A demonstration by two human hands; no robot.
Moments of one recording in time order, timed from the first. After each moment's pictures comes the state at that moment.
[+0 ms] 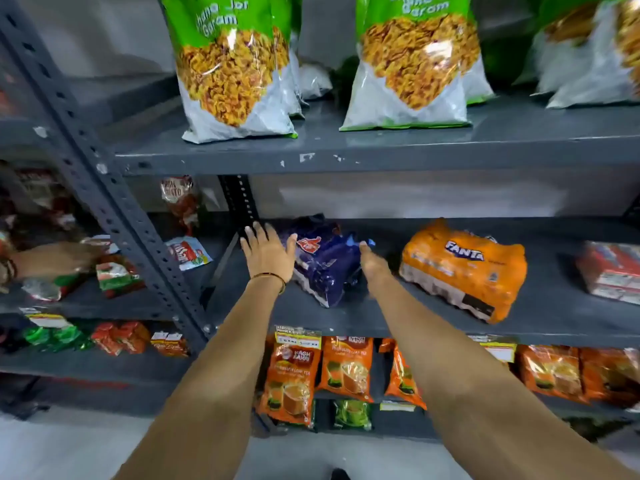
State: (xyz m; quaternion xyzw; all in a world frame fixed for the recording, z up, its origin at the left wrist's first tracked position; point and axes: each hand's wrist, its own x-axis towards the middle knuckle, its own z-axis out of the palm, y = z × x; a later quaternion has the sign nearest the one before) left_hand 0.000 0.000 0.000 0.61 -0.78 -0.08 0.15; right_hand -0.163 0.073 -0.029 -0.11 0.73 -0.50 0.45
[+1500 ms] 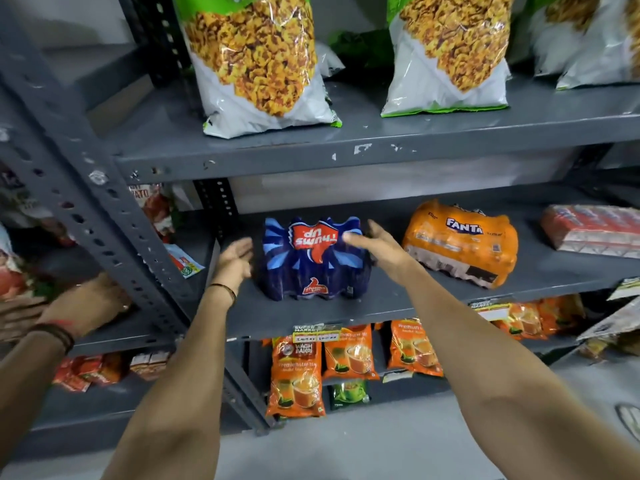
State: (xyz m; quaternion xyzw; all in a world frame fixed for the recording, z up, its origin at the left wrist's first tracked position) left_hand 0.084 -0.089 -0.023 0.46 -0.53 -0.64 0.31; right_hand -0.130 0.074 0.003 -0.23 0.71 -0.52 0.41
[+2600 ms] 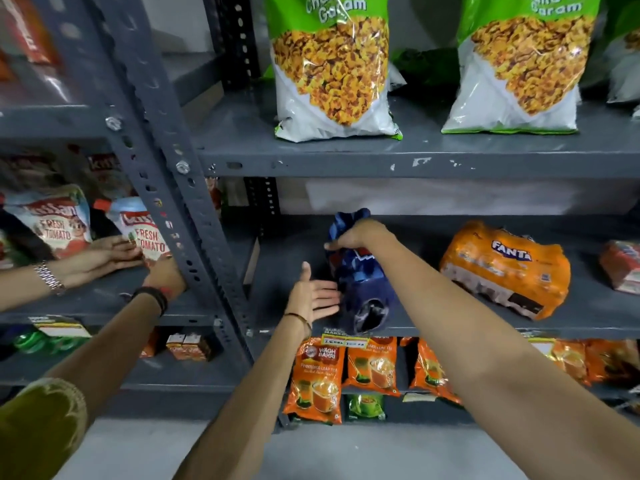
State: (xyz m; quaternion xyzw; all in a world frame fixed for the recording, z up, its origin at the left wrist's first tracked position) left_hand 0.079 0.005 -0.016 0.47 -0.41 -0.76 0.20; right_hand -0.069 -0.007 0.061 -0.40 0.88 -0.12 0.25
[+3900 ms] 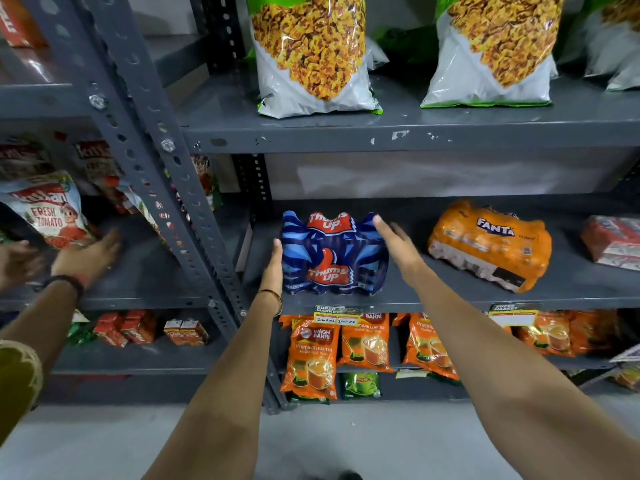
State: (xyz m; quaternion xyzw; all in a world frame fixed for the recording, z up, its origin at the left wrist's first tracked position) left_hand 0.097 -0.008 -0.028 0.49 -0.42 -0.70 0.30; right_hand -0.098 0.083 0.002 -0.20 0.71 -0.55 0.39
